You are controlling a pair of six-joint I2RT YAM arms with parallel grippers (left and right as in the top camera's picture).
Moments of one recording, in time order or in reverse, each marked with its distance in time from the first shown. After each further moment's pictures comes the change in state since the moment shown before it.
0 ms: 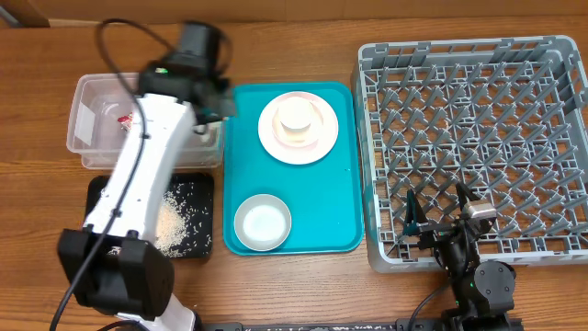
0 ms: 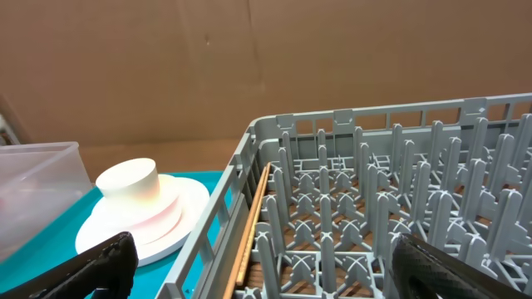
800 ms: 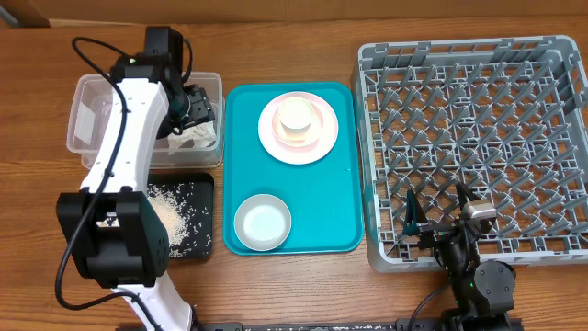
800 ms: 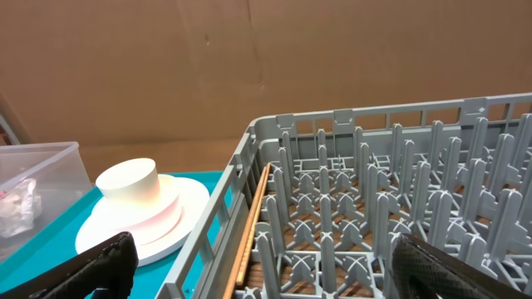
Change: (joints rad) left arm 0.135 0.150 0.046 -0.064 0.104 0.007; right arm 0.000 0.000 0.000 0.000 0.000 0.000
